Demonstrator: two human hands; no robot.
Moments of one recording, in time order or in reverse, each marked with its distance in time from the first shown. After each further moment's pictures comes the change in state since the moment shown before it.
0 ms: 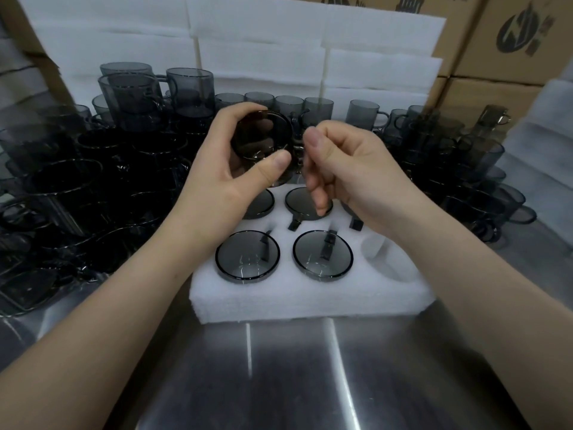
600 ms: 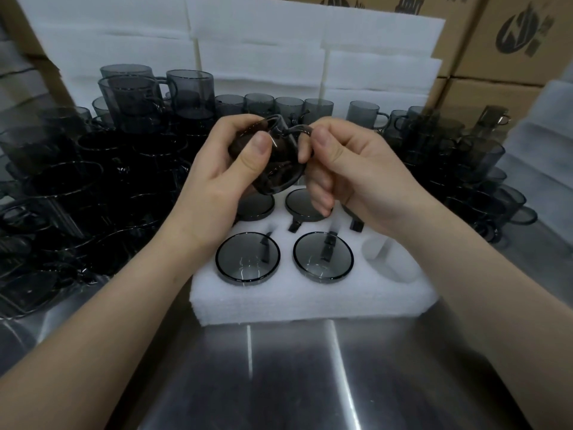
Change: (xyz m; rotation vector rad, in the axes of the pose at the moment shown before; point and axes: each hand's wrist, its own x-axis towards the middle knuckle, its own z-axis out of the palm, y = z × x) left_hand -0.003 -0.003 -0.002 -0.182 0.014 -0.097; right_hand -0.002 -0.004 0.000 0.117 -0.122 -0.034
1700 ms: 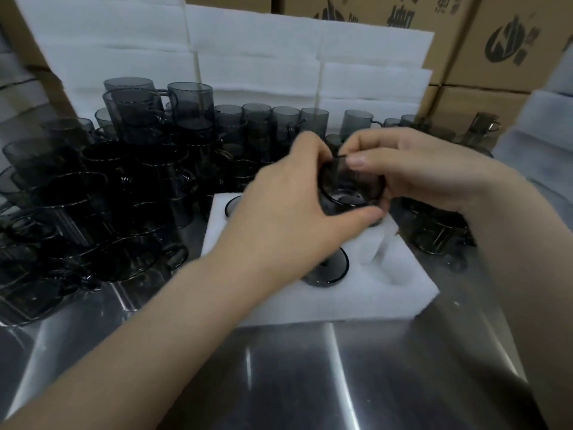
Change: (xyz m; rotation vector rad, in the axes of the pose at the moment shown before) left_hand -0.015 0.040 0.053 0.641 -0.073 0.008; right_hand -0.012 -0.042 -0.058 -0.375 -0.091 0.356
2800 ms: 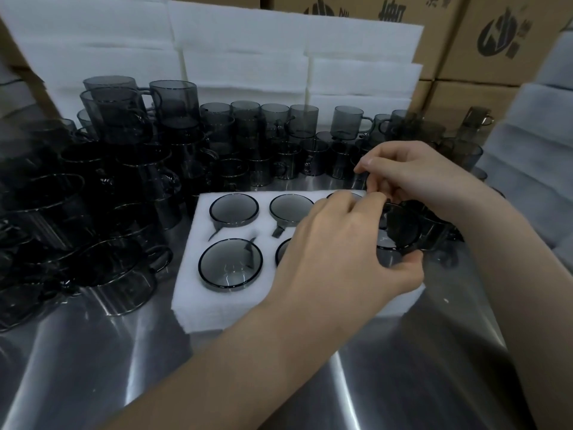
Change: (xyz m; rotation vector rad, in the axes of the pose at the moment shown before) left_hand -0.020 0.023 0.060 0.089 -0.026 0.115; right_hand -0.003 0.045 -0.018 -0.157 0.430 0.111
